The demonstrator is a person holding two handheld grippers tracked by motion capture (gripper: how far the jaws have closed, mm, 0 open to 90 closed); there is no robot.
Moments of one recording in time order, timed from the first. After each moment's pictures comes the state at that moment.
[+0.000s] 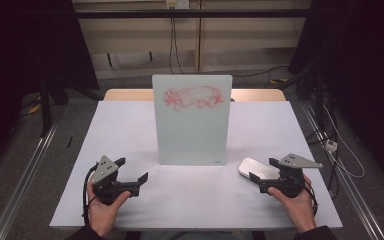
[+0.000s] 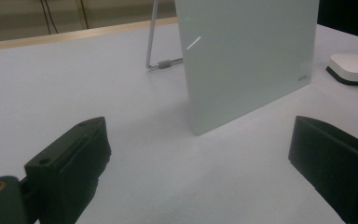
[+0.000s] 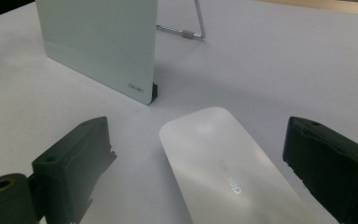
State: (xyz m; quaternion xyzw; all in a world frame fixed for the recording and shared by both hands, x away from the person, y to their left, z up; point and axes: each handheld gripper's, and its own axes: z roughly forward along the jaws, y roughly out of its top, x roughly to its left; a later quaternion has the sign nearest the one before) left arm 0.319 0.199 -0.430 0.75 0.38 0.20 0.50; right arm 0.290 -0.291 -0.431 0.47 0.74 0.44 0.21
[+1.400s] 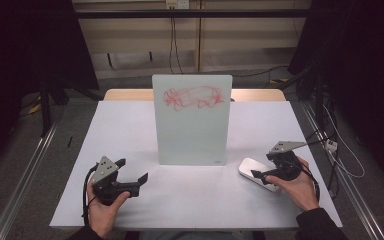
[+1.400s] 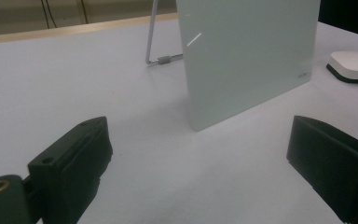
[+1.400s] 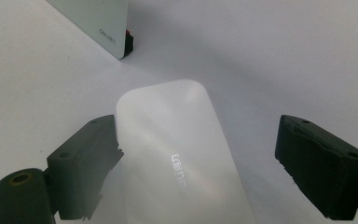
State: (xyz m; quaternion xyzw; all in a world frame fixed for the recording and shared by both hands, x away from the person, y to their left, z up) left arm 0.318 0.199 -0.430 0.75 0.38 0.20 0.50; right arm 0.335 -0.302 -0.429 0.42 0.83 0.33 0.15
